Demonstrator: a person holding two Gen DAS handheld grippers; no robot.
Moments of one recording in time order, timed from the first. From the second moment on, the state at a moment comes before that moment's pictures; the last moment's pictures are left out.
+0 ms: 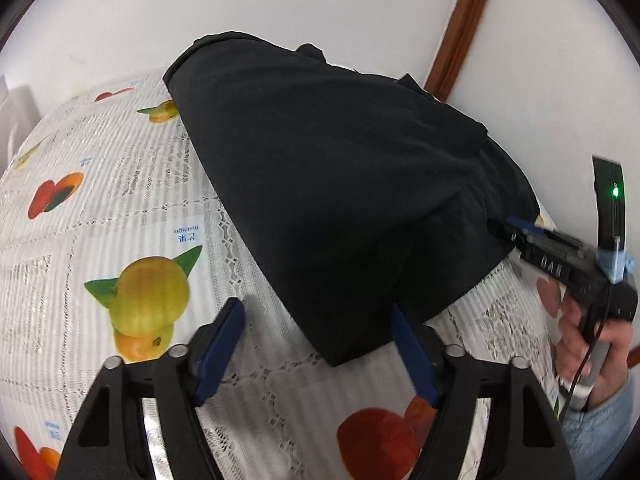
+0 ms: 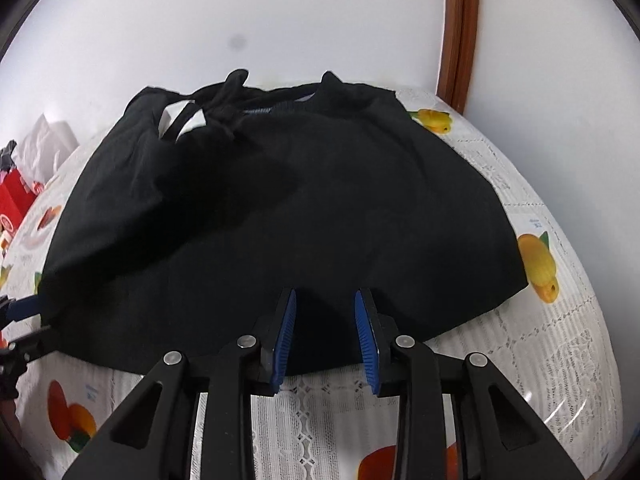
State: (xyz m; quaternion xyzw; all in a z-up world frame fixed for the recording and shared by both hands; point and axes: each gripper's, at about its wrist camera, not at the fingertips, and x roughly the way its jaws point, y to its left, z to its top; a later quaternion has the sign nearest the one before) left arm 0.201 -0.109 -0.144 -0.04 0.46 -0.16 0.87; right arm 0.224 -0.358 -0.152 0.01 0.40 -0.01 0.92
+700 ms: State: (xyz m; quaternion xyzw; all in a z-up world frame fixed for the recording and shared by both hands) left arm 0.200 -0.016 -0.137 -0.09 0.46 -0.12 0.88; right arm 0.226 -0.267 -0.146 -0.01 0.41 0.05 0.91
